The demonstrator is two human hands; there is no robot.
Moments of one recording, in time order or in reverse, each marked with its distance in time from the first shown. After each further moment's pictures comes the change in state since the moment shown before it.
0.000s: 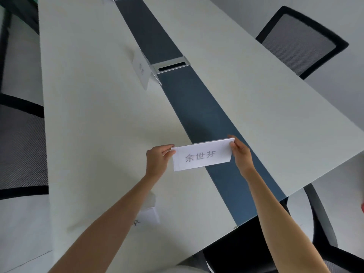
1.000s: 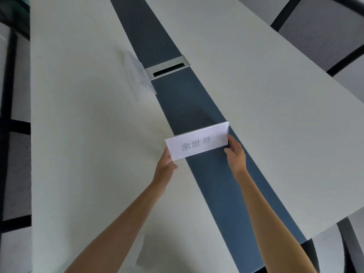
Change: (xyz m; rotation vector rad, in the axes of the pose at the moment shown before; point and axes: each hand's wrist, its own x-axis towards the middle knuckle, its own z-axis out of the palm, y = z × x) left_hand 0.079 0.026 0.054 -0.364 -0.231 -0.386; right_hand 0.110 -0.003 0.026 0.053 0.018 0.088
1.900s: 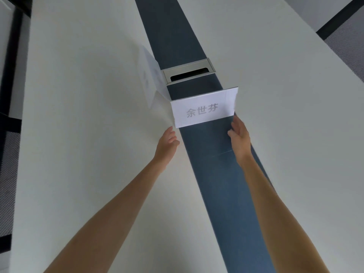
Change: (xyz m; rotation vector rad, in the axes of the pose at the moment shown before) left_hand 0.152 0.041 -0.052 -0.034 0.138 -0.039; right_hand 0.138 -0.062 0.076 0.060 -0.079 -0.052
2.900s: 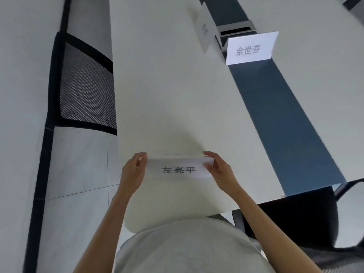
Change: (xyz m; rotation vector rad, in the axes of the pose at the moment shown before) left_hand -0.357 -0.222 -0.223 0.393 0.292 0.043; right_hand -0.433 0.094 0.084 -0.314 -0.447 -0.129
